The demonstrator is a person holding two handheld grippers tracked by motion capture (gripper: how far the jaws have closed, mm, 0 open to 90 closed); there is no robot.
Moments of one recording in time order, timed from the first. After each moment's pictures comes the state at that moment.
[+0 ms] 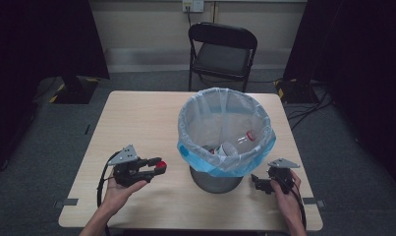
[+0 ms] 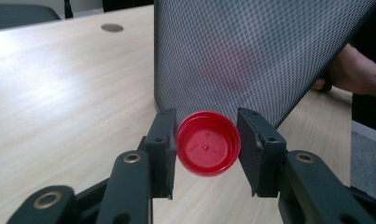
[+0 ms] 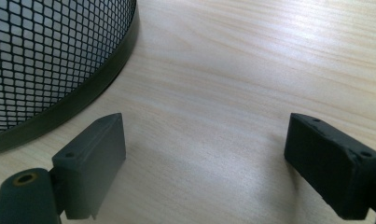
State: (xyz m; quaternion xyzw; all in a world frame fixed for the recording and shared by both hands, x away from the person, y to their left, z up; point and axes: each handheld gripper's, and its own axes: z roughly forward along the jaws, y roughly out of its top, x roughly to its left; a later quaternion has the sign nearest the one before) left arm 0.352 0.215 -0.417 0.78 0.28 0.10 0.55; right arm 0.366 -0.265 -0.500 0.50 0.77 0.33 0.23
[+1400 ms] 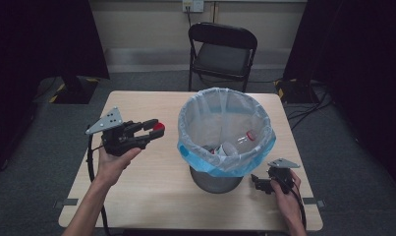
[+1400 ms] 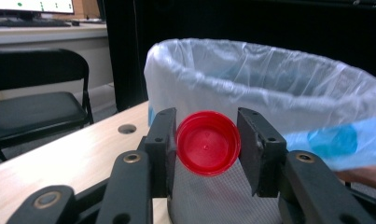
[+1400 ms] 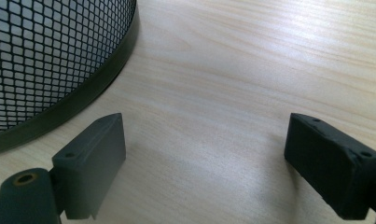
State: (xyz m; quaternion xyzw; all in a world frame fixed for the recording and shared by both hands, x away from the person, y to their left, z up) left arm 0.373 0.213 -0.308 0.72 0.24 0.15 0.63; right arm 0.366 -0.265 -0.500 0.50 0.77 0.33 0.23
